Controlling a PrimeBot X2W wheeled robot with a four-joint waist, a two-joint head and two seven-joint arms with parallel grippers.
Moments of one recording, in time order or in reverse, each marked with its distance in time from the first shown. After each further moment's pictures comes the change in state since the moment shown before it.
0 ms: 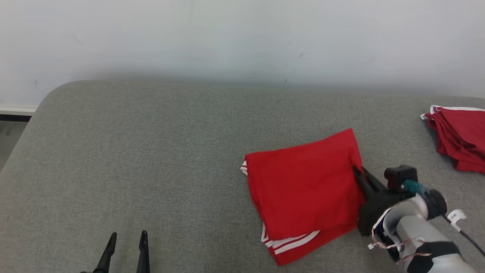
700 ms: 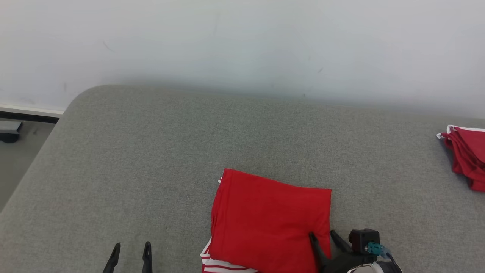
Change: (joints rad) left arm 0.023 0.000 -0.008 0.015 0.025 0.000 0.000; right arm 0.209 0.206 -0.125 0.016 -0.053 0.000 0.002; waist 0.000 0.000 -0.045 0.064
